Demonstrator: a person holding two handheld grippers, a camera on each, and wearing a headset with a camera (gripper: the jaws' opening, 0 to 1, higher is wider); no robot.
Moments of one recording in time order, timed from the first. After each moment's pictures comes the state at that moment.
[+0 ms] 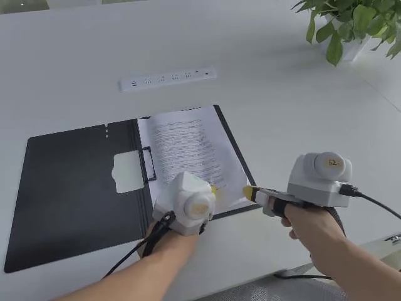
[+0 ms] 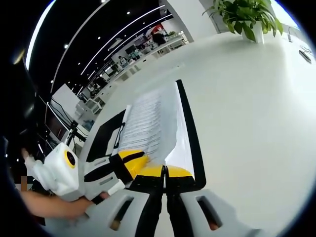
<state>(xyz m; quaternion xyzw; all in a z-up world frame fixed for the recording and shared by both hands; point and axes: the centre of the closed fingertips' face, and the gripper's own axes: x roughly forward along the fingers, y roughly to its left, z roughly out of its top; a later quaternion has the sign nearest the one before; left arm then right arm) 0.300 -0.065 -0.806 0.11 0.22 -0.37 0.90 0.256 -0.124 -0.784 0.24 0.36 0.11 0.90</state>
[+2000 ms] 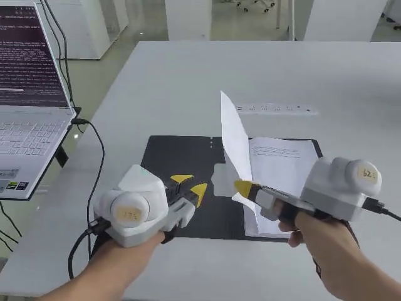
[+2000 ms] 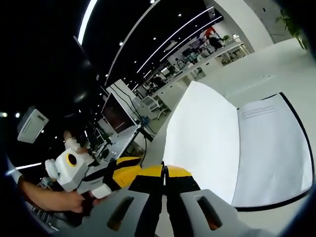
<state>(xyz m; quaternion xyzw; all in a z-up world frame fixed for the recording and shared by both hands) 0.252 0.167 -0.662 0.03 0.14 -0.29 0.95 0.253 0.107 -0.673 0.26 0.27 0.35 0.86</state>
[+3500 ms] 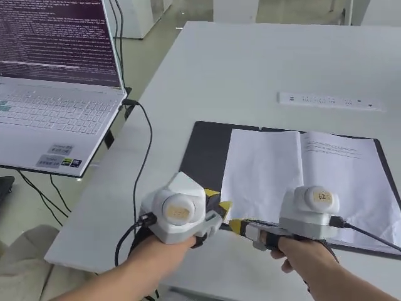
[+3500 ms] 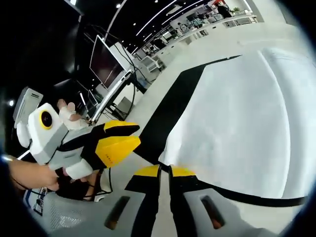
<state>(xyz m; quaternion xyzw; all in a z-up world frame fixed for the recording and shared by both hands) 0.262 0.199 -0.754 0.05 0.24 -0.27 0.93 0.234 0.176 -0.799 0.18 0.41 0.39 0.81</state>
